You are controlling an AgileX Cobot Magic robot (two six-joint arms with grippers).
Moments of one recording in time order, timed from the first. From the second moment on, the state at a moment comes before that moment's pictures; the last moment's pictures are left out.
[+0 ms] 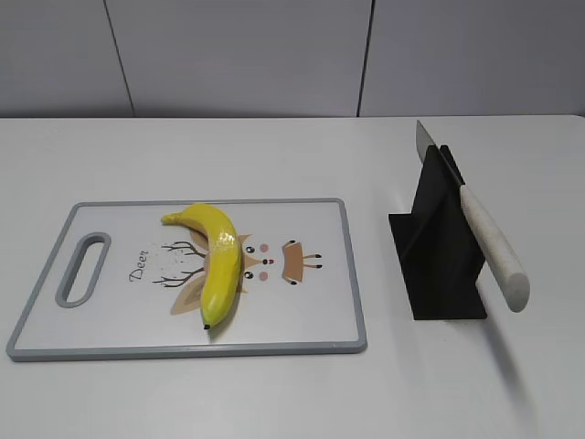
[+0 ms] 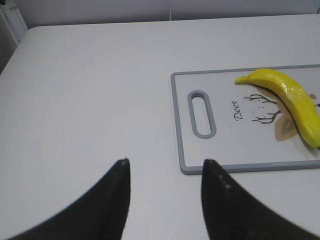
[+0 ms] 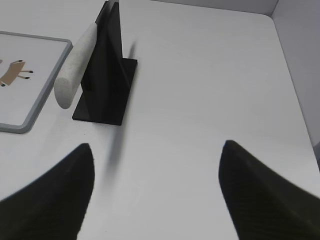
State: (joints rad) left arm -0.02 0.04 -0.51 -0.06 1.04 0.17; right arm 0.10 -0.01 -0.42 0.02 0.95 -0.07
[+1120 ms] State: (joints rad) left arm -0.02 0.04 -0.51 -0.06 1.04 0.17; right arm 0.10 -0.01 -0.42 0.02 0.95 -0.07
